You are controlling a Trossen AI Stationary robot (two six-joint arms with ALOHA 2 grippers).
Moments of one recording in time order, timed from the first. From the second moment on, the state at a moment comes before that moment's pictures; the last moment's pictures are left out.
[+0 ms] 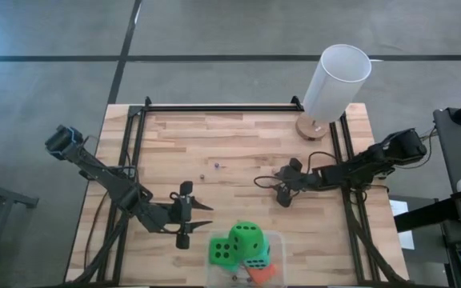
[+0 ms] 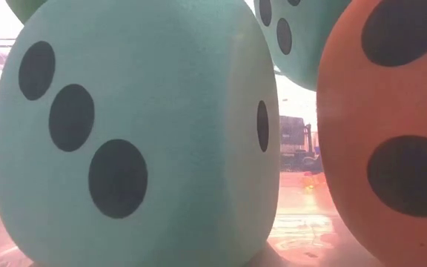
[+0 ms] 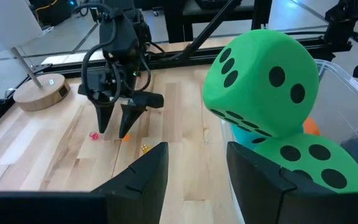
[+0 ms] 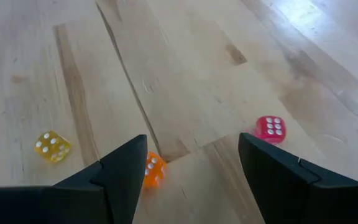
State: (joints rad) left arm -0.63 1.34 0.93 -0.07 -0.58 -0.18; right arm 0.15 1.45 0.32 0.34 0.37 0.48
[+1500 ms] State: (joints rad) left arm -0.63 1.34 0.93 -0.07 -0.58 -0.19; right arm 0.15 1.50 0.37 0.26 0.34 0.44
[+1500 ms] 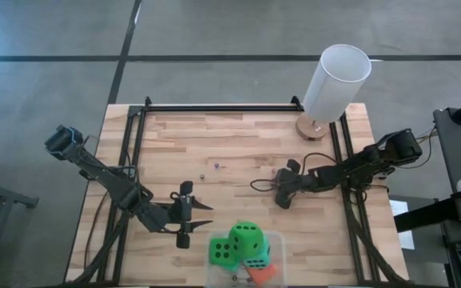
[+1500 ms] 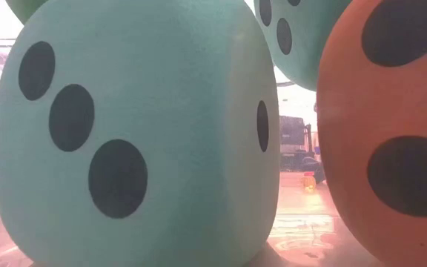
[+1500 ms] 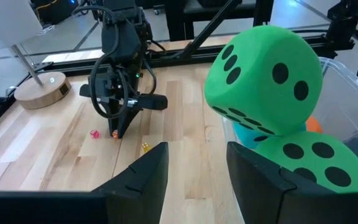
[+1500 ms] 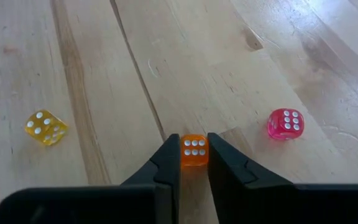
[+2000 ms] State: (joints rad) left arm -0.63 1.34 0.93 -0.07 -0.58 -0.19; right arm 0.15 1.38 0.37 0.16 0.33 0.43
